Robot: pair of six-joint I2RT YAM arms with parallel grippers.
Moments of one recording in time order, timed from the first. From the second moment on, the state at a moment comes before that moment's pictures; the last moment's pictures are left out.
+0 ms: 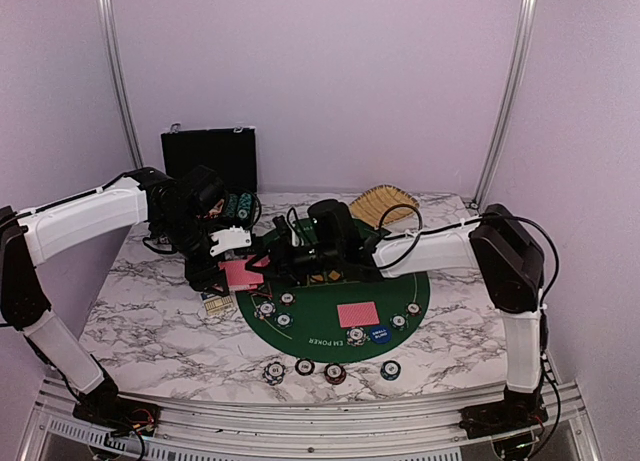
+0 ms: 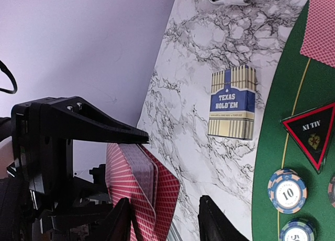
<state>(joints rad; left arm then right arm) -0.62 1.59 1.36 -1.07 0.17 0.69 0.90 2.09 1.43 0.27 -0.59 1.01</state>
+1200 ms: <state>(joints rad) -0.62 1.59 1.37 -1.07 0.16 0.69 0.86 2.01 1.28 0.42 -0.67 1.13</state>
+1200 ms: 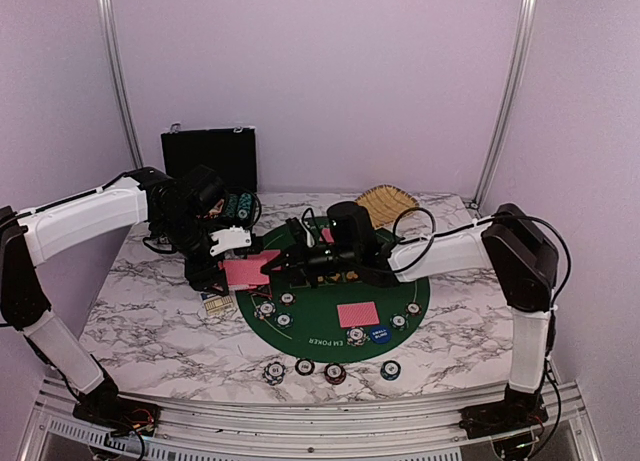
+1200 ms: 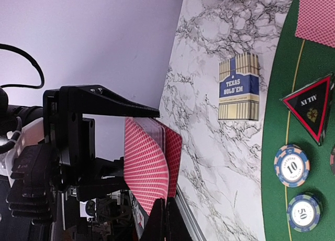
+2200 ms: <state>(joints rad) -0.62 1.59 1.37 -1.07 0.16 0.69 0.52 1.65 0.84 0.09 -0.66 0.85</state>
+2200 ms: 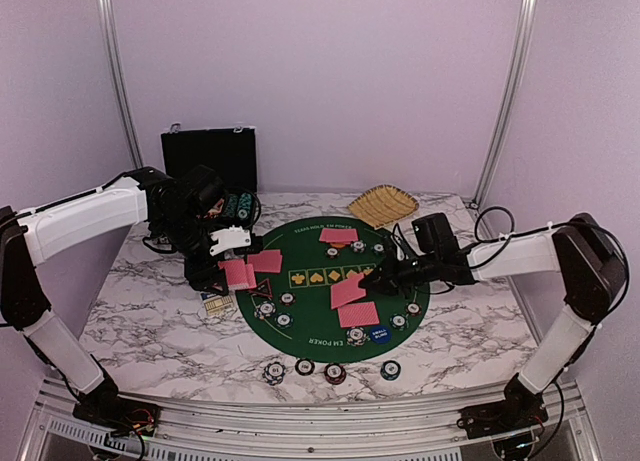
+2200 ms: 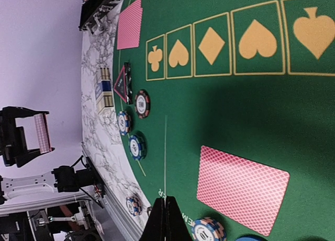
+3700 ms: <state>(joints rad) -0.62 1.59 1.38 -1.07 0.17 0.69 0.75 1.66 1.00 0.11 -0.50 0.86</state>
